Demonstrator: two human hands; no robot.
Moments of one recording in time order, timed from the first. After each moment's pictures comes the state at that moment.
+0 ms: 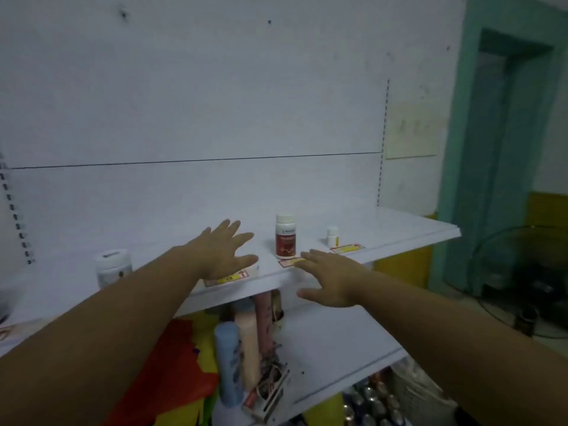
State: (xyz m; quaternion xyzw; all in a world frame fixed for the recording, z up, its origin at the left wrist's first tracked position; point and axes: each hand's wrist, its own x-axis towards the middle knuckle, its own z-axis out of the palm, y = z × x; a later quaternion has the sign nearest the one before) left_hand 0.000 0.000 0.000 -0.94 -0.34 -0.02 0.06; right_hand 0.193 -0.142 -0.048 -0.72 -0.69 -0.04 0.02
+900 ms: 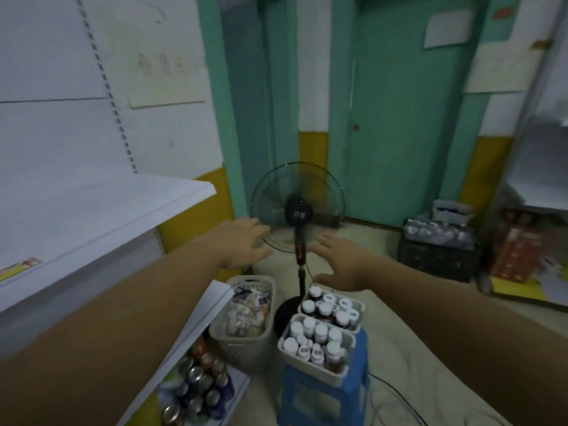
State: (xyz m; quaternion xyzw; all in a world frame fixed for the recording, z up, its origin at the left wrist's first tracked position) left_hand 0.485 -0.250 -0.097 -1.00 0.04 0.04 0.05; right_hand 0.547 -0.473 -0.146 -0.93 -0.37 0.01 -0.02
